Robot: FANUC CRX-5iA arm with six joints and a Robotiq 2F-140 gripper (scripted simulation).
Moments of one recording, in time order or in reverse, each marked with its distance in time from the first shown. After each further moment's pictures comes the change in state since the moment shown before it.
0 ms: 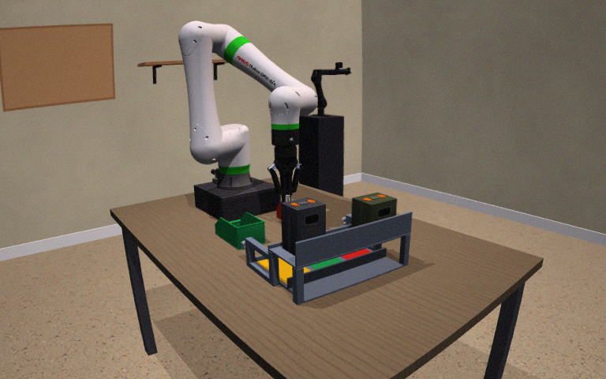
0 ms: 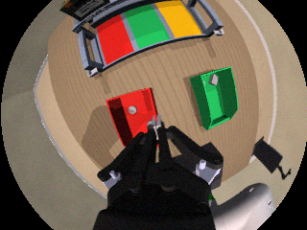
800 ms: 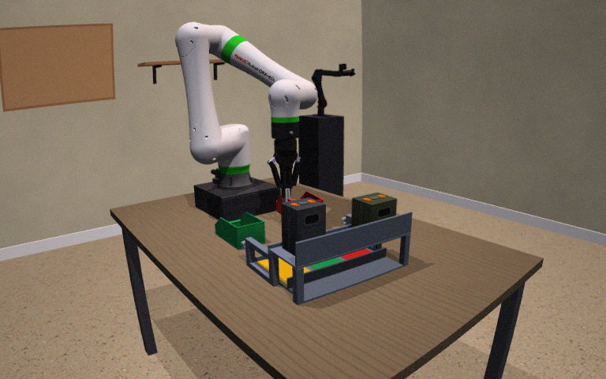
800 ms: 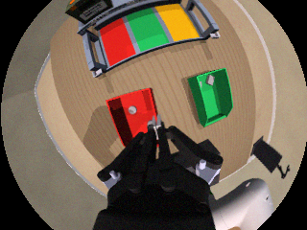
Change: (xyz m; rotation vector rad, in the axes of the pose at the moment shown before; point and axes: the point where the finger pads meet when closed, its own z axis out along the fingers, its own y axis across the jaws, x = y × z) arm 0.000 0.000 -0.023 0.000 0.000 0.000
